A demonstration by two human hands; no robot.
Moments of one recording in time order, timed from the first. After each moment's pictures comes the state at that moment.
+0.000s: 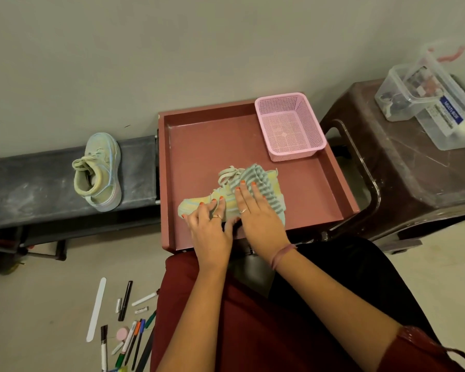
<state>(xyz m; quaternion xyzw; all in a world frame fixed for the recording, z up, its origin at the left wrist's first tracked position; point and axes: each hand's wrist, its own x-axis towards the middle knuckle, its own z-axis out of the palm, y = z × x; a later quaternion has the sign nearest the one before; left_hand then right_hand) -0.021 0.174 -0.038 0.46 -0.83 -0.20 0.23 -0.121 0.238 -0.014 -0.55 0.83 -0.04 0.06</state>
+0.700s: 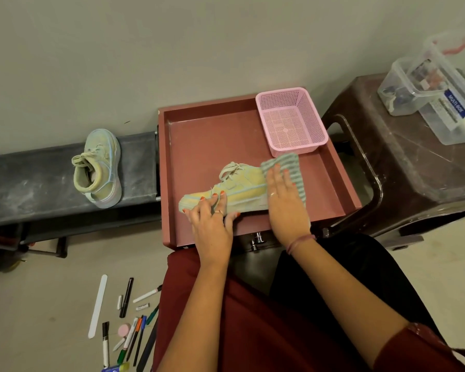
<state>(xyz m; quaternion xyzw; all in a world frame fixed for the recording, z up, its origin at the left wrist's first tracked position) -0.020 0.171 -0.045 0.44 -0.84 -0.16 0.27 -0.160 0.253 -0.017 -0.47 0.88 -0.10 0.04</state>
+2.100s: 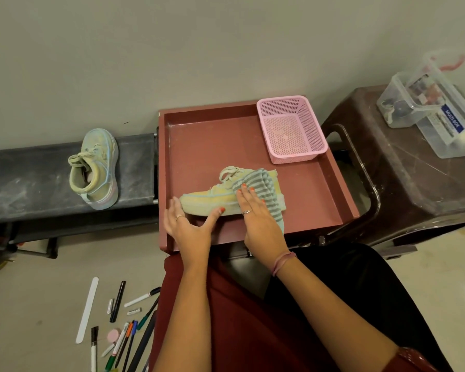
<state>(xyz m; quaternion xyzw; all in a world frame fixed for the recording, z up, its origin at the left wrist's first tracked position) -0.009 0.149 -0.025 0.58 -0.65 -0.41 0.28 -0.117 0.240 -0.013 -0.52 0.82 -0.21 0.15</state>
